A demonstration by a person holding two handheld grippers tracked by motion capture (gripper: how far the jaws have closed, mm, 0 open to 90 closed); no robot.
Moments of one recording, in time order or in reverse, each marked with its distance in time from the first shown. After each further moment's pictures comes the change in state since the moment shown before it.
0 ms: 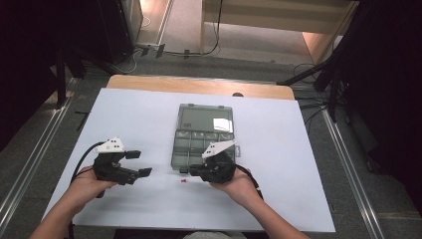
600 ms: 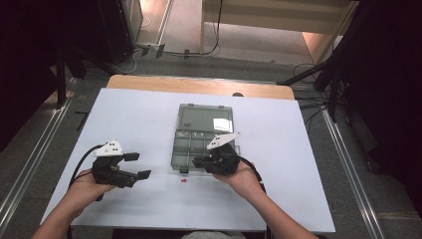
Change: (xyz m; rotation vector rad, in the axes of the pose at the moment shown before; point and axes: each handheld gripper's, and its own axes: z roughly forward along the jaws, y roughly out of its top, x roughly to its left) left arm -0.004 -0.006 -0.003 -0.003 0.020 0.000; right arm -0.017 0.007 -0.007 -0.013 -0.032 0.029
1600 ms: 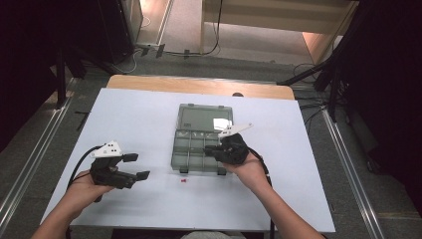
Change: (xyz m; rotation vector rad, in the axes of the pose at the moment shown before) left arm 0.000 -0.002 -0.002 0.000 0.007 -0.001; right arm -0.033 0.002 -0.013 -0.030 -0.090 0.063
